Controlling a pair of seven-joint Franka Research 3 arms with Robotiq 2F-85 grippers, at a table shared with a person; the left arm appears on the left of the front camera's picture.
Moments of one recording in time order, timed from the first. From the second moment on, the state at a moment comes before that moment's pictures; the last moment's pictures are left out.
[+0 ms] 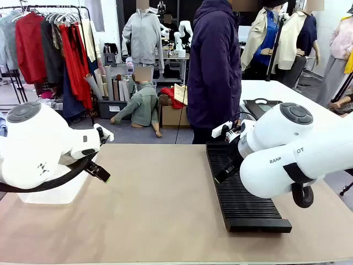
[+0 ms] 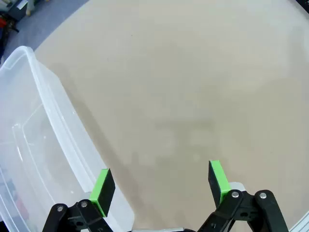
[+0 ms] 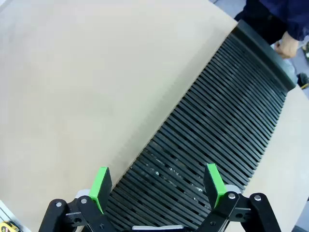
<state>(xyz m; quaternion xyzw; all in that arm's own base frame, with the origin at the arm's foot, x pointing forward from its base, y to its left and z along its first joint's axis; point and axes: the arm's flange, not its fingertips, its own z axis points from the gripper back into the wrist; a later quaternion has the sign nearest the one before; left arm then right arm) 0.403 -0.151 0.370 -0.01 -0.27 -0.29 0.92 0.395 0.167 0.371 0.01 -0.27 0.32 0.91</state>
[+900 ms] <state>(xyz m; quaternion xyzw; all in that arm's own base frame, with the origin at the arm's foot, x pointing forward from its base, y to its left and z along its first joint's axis) 0.403 -0.151 0.370 -0.01 -0.27 -0.29 0.92 0.395 0.167 0.370 0.01 -0.27 0.32 0.91</state>
